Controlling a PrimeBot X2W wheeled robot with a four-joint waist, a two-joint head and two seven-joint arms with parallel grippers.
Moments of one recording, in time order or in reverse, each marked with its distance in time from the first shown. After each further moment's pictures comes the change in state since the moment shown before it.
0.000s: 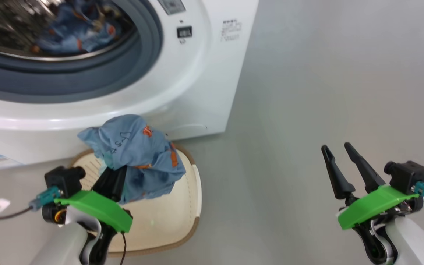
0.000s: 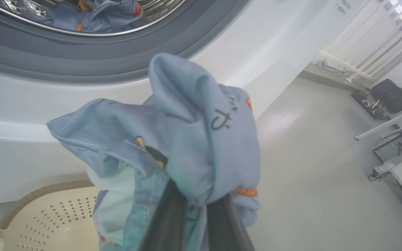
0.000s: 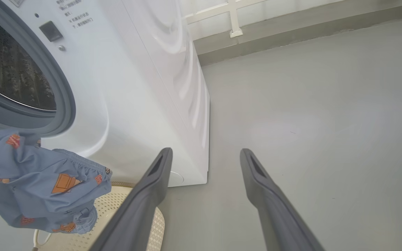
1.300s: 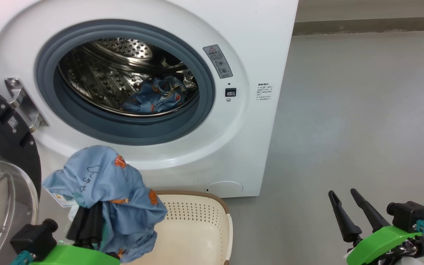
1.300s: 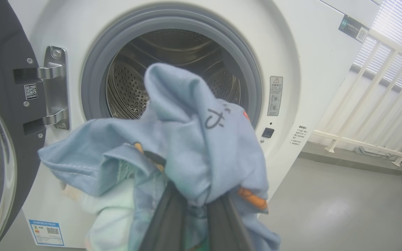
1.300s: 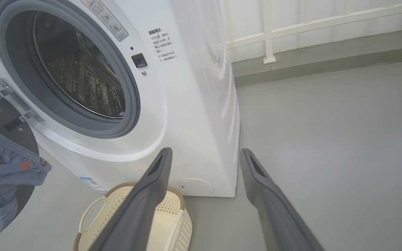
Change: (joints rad) left arm 0.425 -0.005 0.283 -0.483 0.166 0.173 -0.001; right arm 0.162 -0.043 0.028 0.028 0.033 0.000 0.000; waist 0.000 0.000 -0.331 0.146
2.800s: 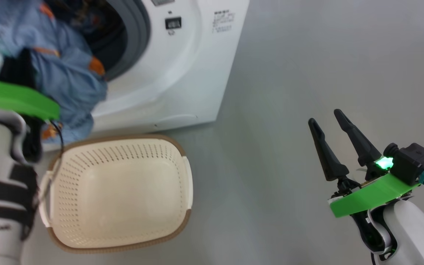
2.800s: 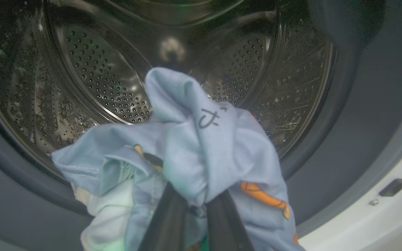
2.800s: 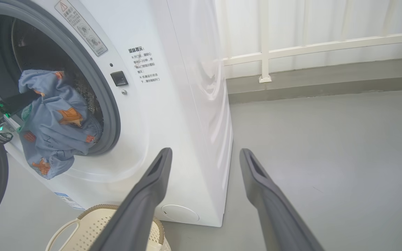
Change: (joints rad) left arm -0.814 -0.017 0.076 0.697 0.032 -0.162 -0.001; right arm -0.174 0.017 -0.019 -0.284 -0.129 0.000 0.000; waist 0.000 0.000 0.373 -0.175
